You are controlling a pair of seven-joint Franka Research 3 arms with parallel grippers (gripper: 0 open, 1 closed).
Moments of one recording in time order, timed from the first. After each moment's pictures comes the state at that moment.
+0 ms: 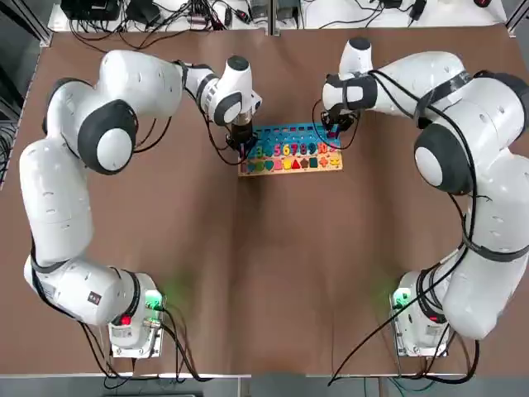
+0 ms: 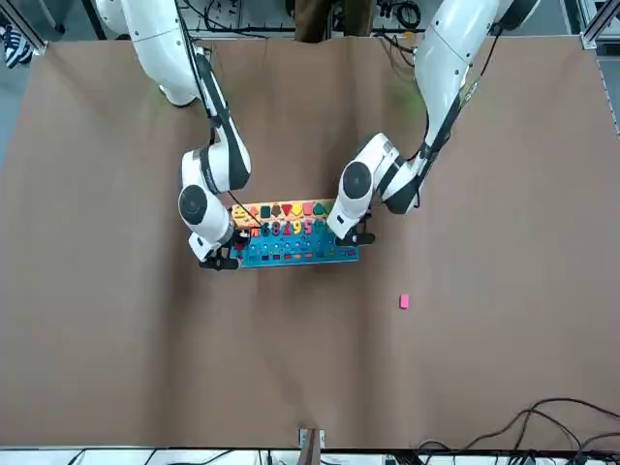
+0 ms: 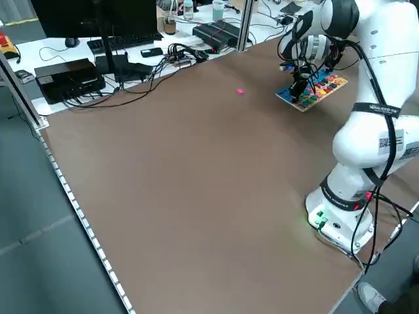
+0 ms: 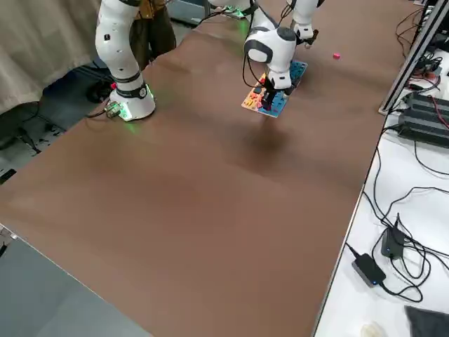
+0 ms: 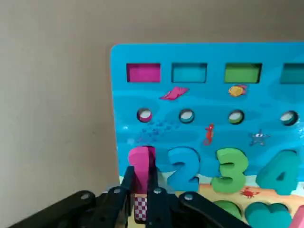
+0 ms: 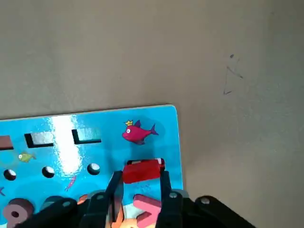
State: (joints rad) left arm -0.39 0.64 -0.34 -1.84 0.17 2.29 -0.85; right arm 0.76 0.55 -0.32 -1.98 0.40 2.38 0.22
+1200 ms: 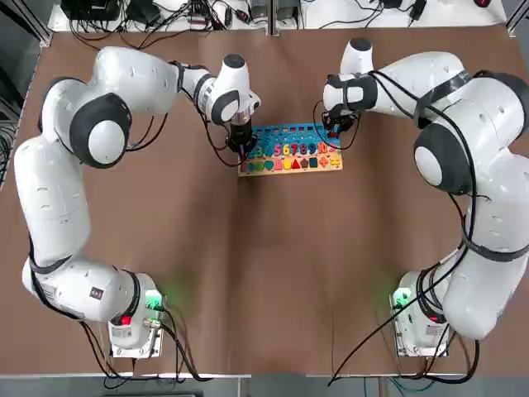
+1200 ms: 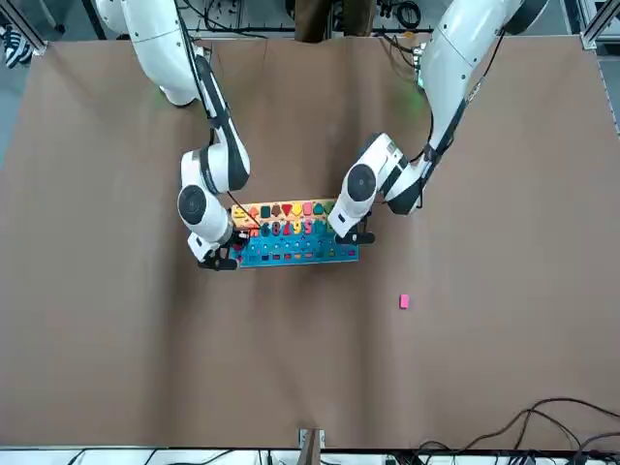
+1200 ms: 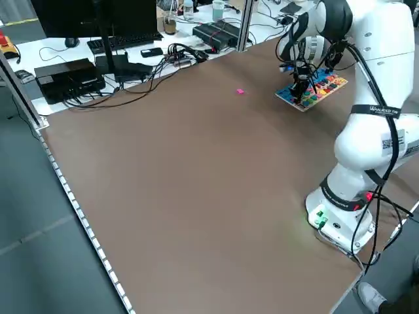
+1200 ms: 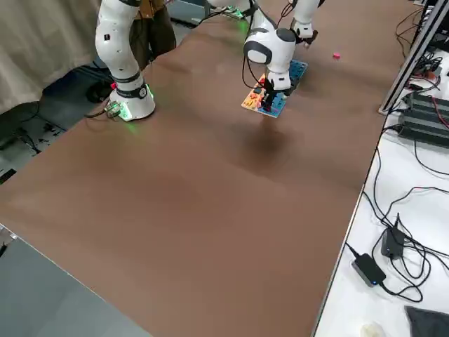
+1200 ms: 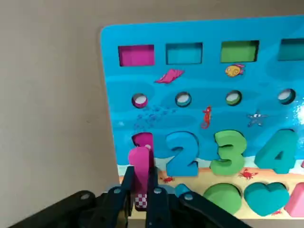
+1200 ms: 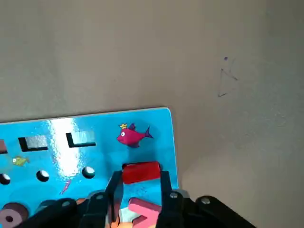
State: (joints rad) left arm -0.29 0.64 -0.43 -1.86 0.17 2.28 -0.78; right arm 0.75 0.55 -0.32 -1.98 0.40 2.39 0.22
